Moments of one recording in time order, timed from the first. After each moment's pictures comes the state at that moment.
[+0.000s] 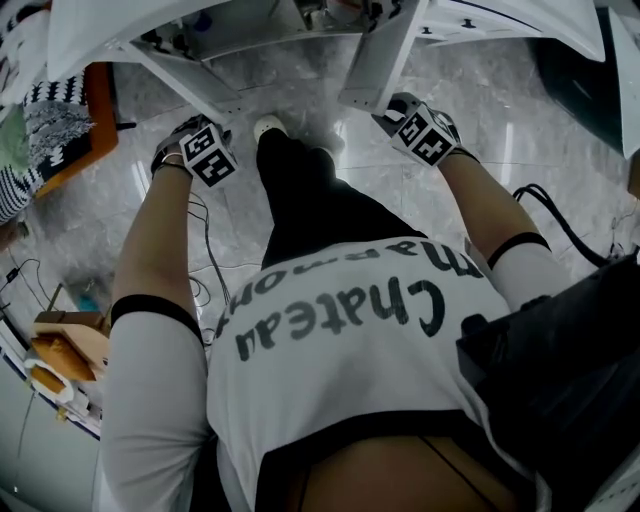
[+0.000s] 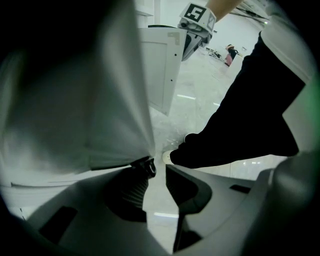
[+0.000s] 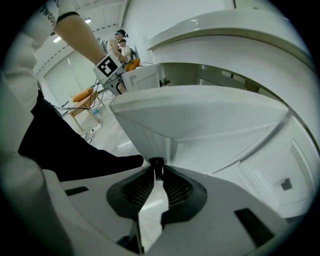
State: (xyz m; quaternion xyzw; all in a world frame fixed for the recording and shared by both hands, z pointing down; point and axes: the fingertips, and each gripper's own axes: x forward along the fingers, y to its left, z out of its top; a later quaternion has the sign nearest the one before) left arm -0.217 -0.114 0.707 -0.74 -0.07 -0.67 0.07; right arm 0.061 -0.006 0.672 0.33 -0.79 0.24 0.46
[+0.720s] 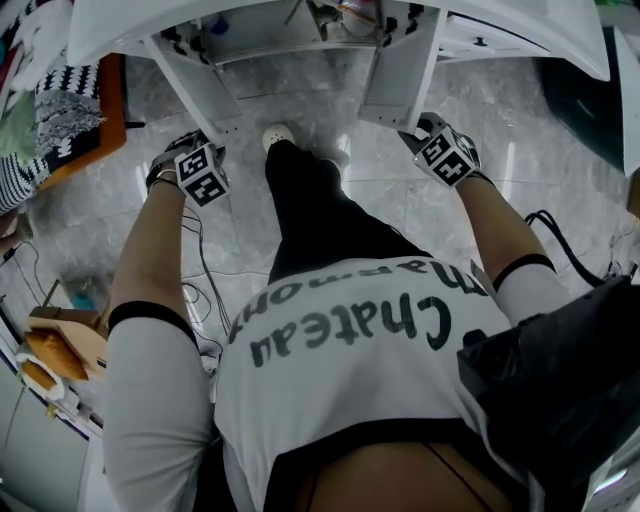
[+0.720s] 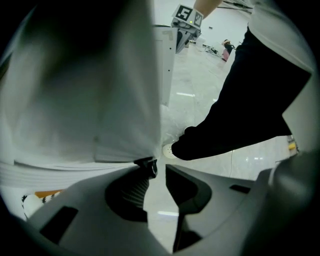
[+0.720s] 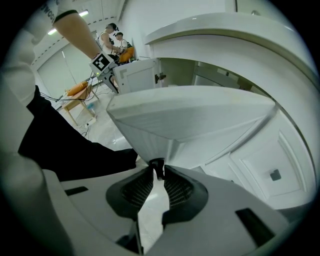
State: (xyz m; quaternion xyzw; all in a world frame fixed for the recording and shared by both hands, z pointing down) left arm -0.269 -0.110 0.706 -0.74 -0.07 -0.67 0.10; right arm 0.088 0.018 0.672 0.35 -0.76 0.24 0.49
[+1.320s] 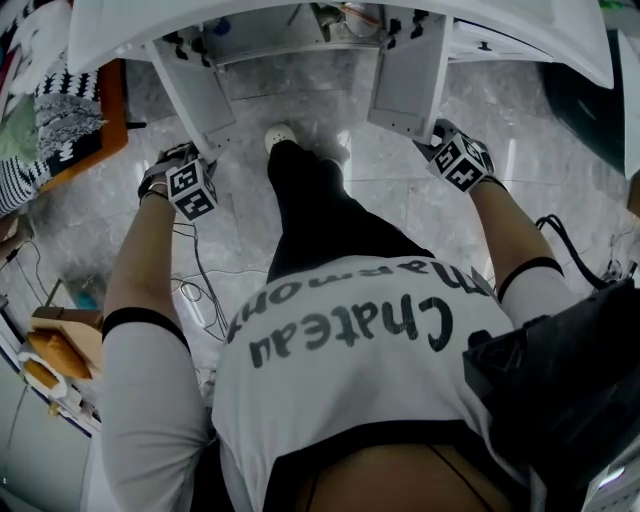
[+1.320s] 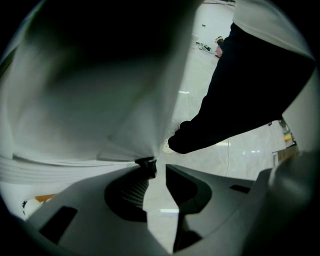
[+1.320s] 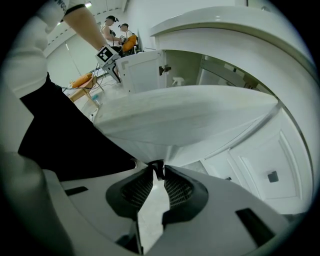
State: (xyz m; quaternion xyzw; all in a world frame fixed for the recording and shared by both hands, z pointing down) left arm -0.302 -0.116 0.702 -0.73 -0.10 -0.67 0.11; right arm 0.107 0.028 0.672 0.31 -0.75 0.24 0.53
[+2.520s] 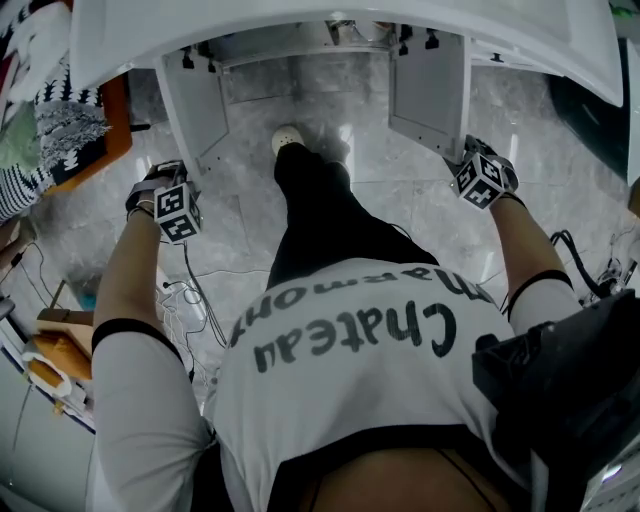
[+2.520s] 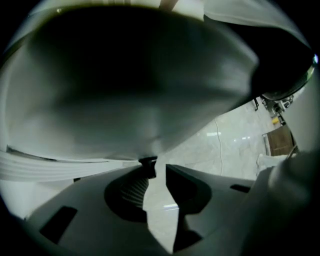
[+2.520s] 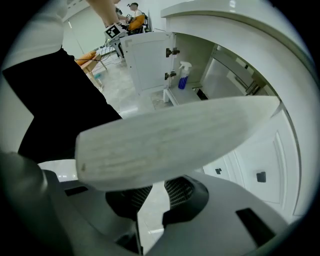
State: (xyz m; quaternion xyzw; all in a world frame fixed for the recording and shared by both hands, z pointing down) left arm -0.357 -0.131 0.694 -0.71 -0.18 -0.66 0.14; right arm 0.148 0.047 0.676 0.26 -0.71 0.21 0.62
